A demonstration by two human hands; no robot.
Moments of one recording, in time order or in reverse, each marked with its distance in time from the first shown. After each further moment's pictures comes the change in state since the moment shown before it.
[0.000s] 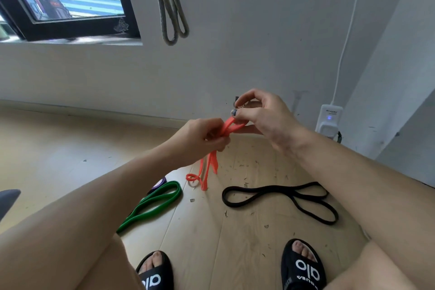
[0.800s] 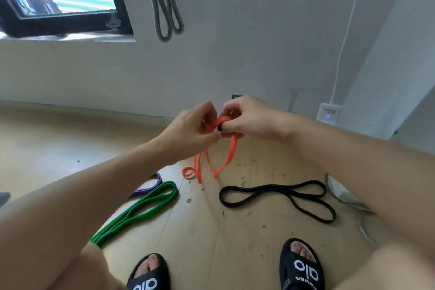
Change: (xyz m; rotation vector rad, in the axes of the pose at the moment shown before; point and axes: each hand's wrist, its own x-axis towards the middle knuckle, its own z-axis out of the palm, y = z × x) left_hand 0.012 0.000 -0.006 -0.017 0.110 -0.005; right_hand 0.026 -0.003 0.006 -0.555 -0.331 -0.044
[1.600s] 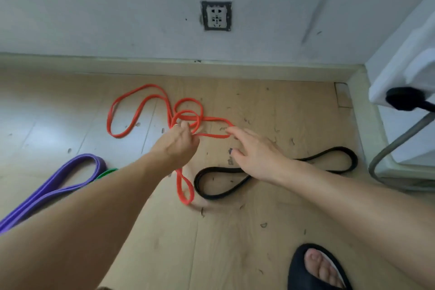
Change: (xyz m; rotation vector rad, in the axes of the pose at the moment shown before) left_hand 0.122 -0.263 0.244 0.413 -0.366 -0.482; right_hand 0.111 0.334 0.111 -0.257 -0.098 0.289
